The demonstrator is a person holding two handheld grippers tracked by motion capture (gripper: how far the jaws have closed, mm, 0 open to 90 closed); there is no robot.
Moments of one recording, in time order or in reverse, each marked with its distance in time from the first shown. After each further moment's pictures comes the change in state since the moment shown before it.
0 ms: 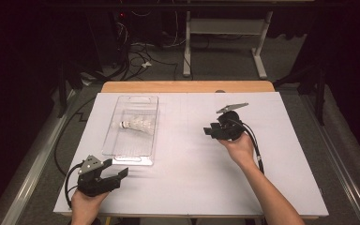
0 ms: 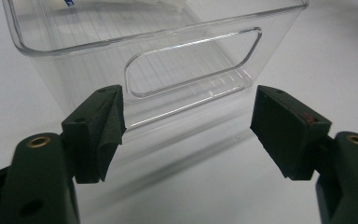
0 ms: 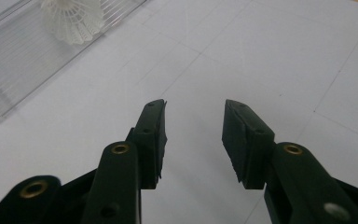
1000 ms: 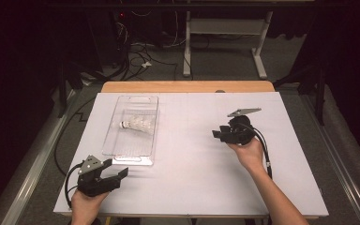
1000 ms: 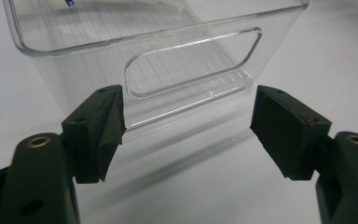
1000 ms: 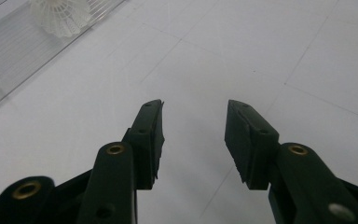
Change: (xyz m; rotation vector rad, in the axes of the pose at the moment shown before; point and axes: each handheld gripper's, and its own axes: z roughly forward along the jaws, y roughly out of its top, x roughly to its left) left arm -0.001 0.000 0.000 0.001 0.001 0.003; right arm -0.014 -0.023 -0.018 -0.024 -0.021 0.035
